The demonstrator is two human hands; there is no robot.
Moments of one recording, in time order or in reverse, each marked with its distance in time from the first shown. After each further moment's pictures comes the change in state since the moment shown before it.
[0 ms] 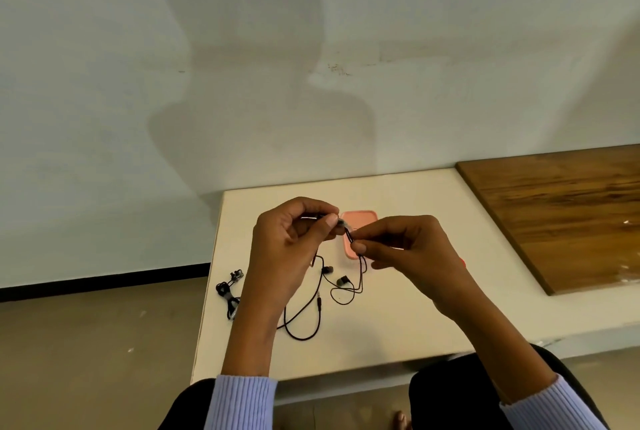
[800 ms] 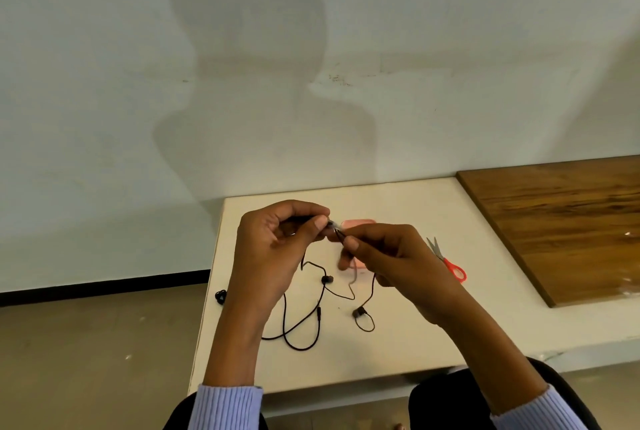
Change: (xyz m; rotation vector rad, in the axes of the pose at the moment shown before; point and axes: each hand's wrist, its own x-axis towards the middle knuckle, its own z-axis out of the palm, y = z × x) left_hand 0.003 0.012 -0.009 0.016 0.049 0.058; right_hand 0.005 -0.008 0.008 0.026 -0.172 -0.033
